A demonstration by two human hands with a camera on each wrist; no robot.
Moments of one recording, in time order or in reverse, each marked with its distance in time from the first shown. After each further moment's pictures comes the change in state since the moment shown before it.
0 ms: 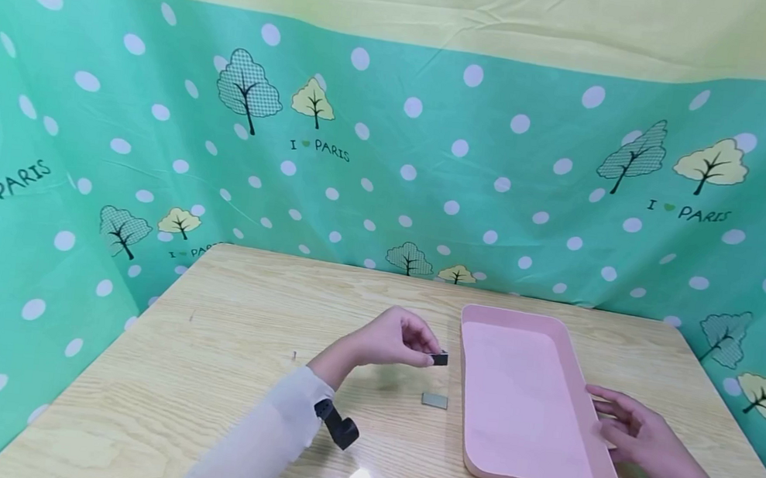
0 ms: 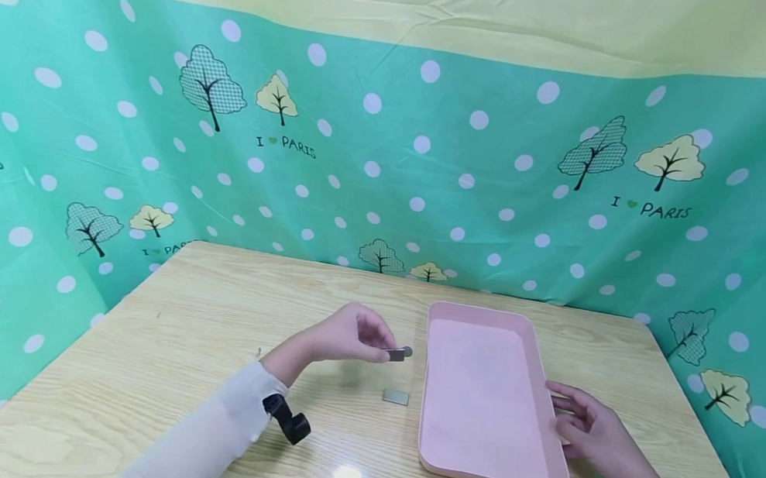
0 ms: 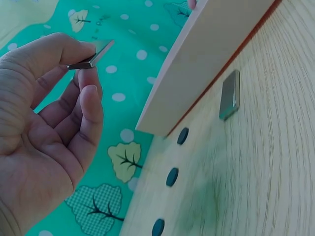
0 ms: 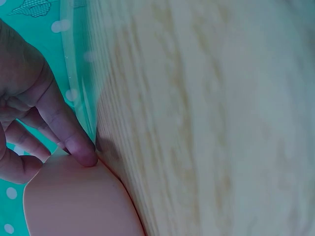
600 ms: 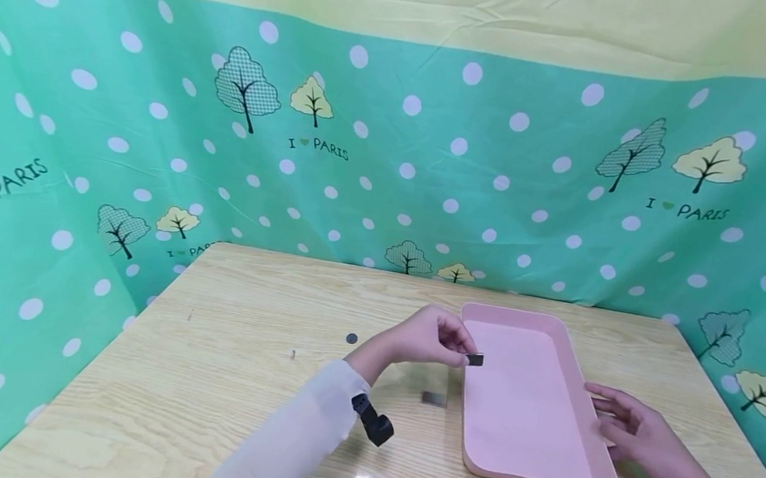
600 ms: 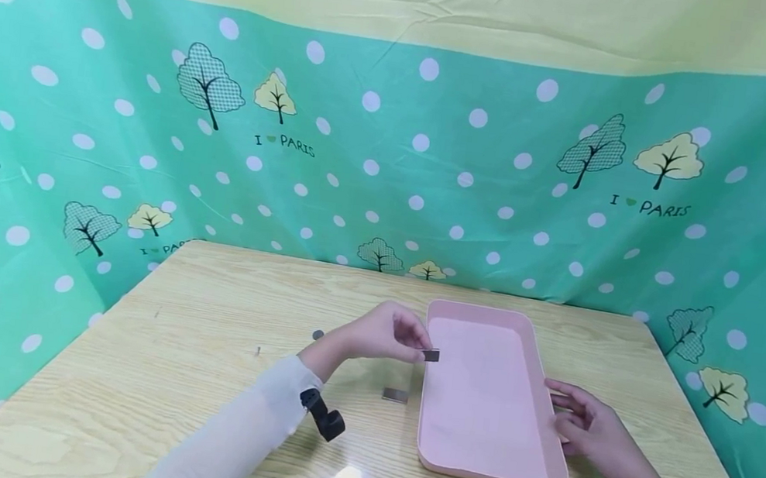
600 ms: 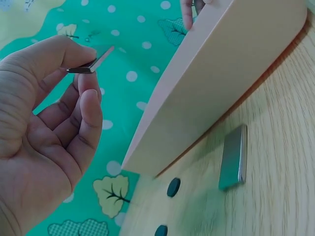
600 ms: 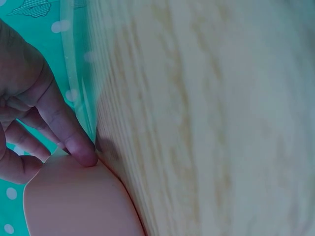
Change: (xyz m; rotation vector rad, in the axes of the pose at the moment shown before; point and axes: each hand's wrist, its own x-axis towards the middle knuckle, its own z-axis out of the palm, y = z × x) left_hand 0.039 0.008 0.029 -0.012 -0.060 0.052; right_hand 0.001 0.000 0.000 -0.007 0.000 0.019
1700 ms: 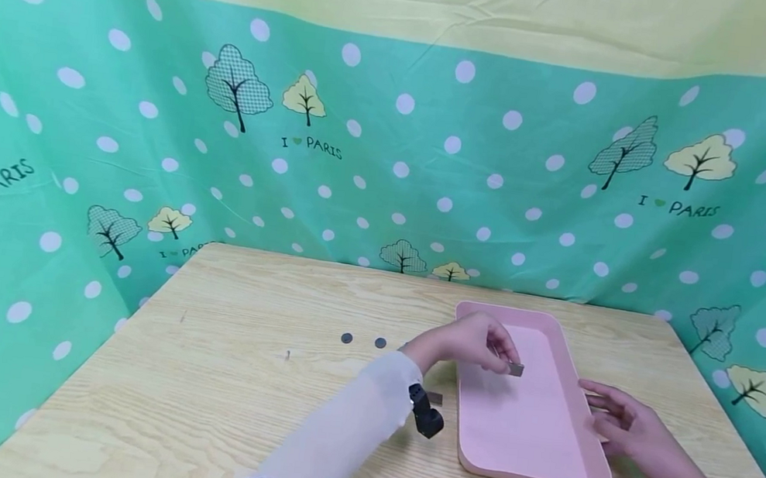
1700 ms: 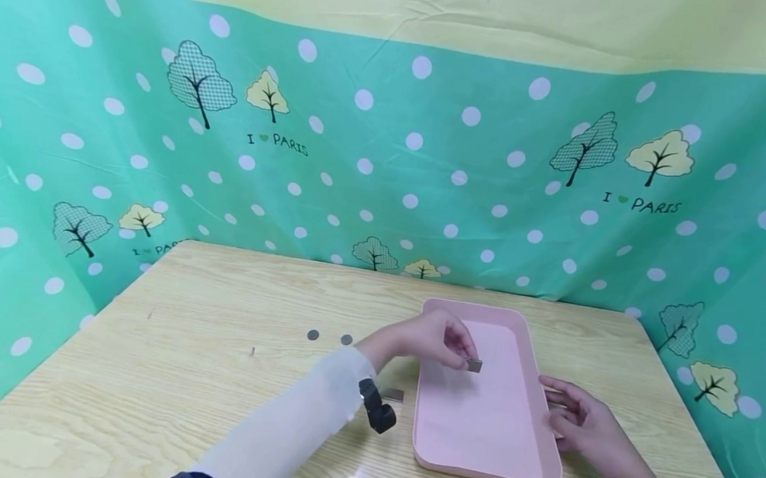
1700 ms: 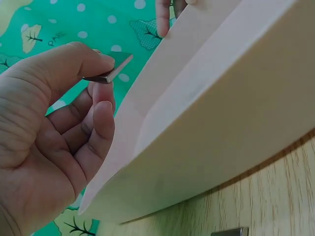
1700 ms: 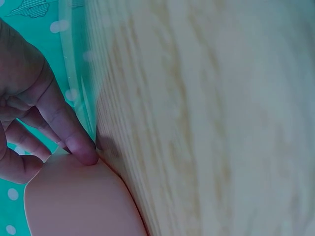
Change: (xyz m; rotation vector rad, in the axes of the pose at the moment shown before) left_hand 0.068 -0.008 0.042 0.093 -0.131 -0.090; right_hand -0.002 -0.001 0.001 -0.001 0.008 -0.034
